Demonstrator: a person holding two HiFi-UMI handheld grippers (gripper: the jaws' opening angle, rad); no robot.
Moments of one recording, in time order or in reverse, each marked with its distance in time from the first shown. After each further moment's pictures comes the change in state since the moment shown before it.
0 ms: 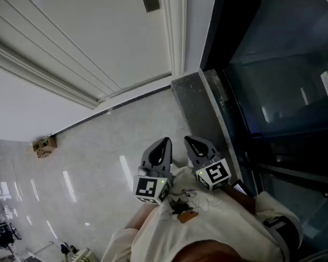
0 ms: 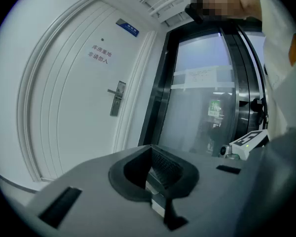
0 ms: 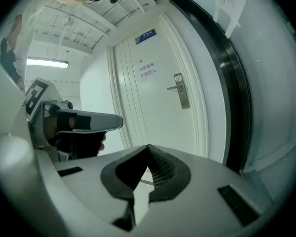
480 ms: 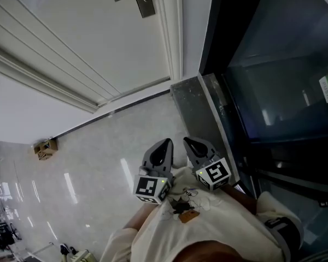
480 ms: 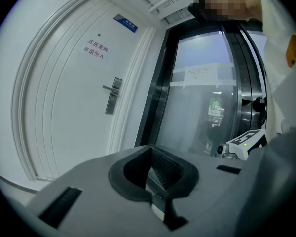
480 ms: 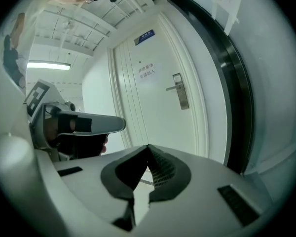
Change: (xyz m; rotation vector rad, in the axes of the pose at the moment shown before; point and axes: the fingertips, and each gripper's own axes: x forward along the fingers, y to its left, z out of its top) left arm 0.035 -0.019 -0.001 -0.011 0.013 -0.006; right arm -0.002 -0.034 0.003 0.009 0.007 0.041
